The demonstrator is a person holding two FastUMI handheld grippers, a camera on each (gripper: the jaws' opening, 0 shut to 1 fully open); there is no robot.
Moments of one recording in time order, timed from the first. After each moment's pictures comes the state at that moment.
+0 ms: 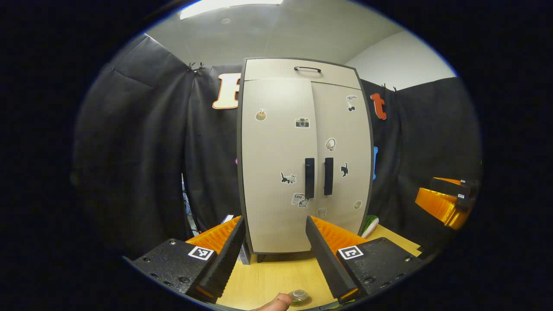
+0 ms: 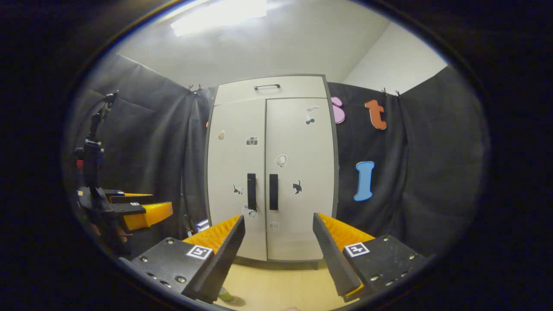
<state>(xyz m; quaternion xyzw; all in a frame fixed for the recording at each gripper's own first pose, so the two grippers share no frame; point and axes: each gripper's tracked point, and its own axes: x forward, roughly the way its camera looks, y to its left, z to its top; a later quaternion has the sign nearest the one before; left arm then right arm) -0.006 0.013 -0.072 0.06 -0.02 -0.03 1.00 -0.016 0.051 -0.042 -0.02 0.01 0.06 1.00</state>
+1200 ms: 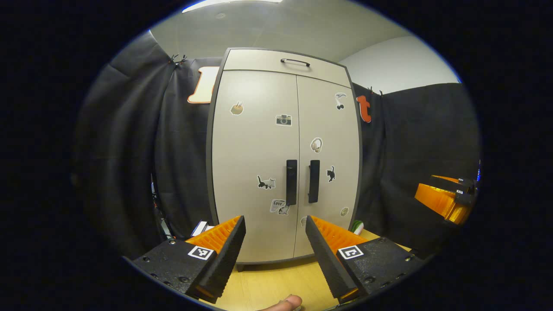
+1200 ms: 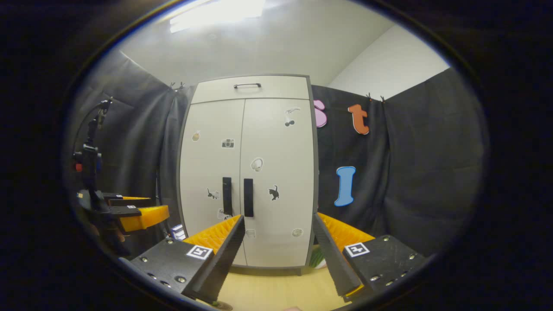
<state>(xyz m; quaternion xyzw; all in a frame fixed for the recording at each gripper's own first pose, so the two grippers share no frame) 0.061 -0.019 -0.068 0.04 -0.02 -0.11 0.99 0.022 0.018 -0.036 -0.03 0.00 -0.01 1.00</state>
